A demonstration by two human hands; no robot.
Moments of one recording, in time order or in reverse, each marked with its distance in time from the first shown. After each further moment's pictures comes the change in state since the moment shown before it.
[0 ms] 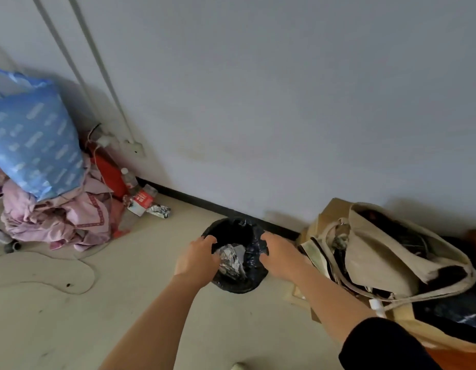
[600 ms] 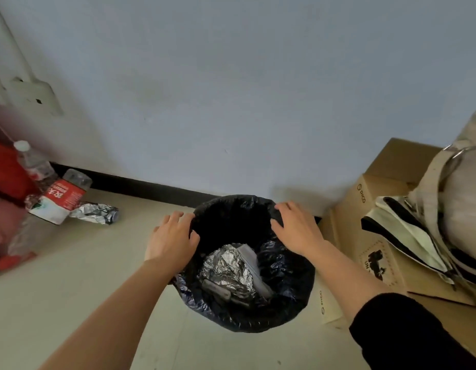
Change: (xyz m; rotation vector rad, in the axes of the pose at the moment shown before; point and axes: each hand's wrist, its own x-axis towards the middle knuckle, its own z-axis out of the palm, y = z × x) left_hand 0.280 -0.178 0.239 0.131 0.238 0.304; right_hand 0.276 0.129 0.223 -0.274 0.438 0.123
